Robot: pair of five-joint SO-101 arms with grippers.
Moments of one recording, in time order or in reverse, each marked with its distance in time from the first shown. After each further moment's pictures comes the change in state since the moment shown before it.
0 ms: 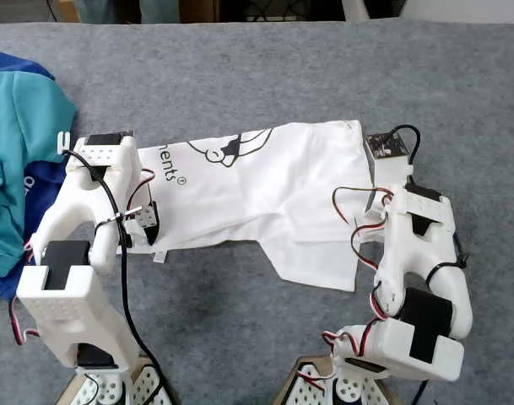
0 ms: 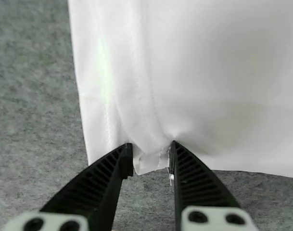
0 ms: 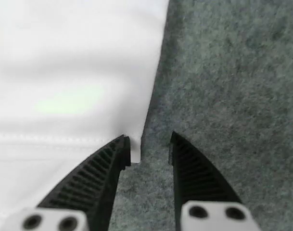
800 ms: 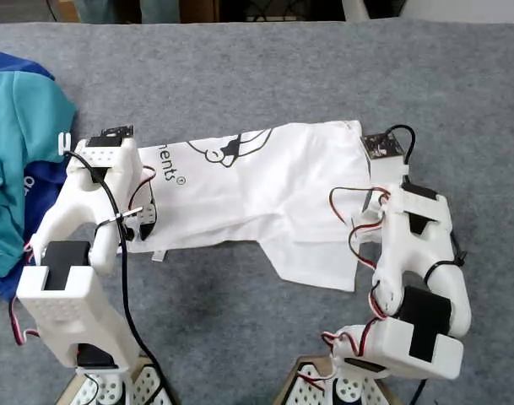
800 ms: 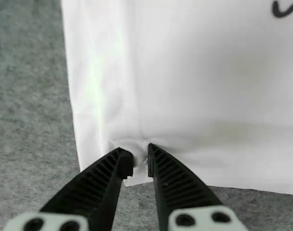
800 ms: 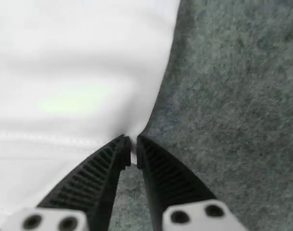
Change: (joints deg) left arm 0.0 0.0 1.1 -5.3 0.0; right arm -1.1 0.0 0.0 0.5 0.0
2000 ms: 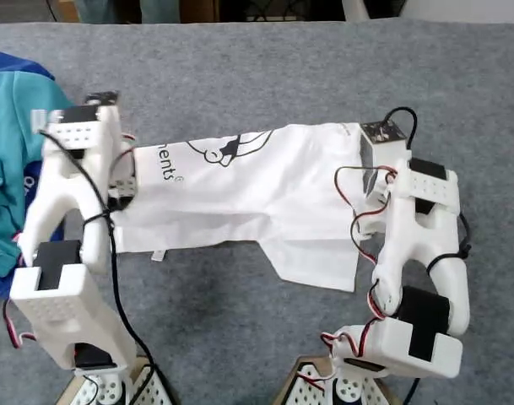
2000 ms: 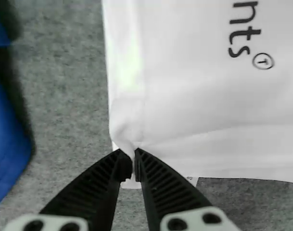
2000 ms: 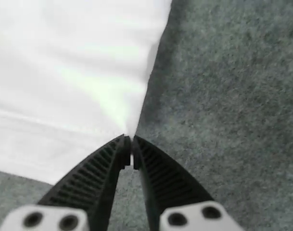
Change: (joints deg) left arm -5.5 0.1 -17.8 12.0 -8.9; right arm -1.7 0.0 -12.9 20.1 0.1
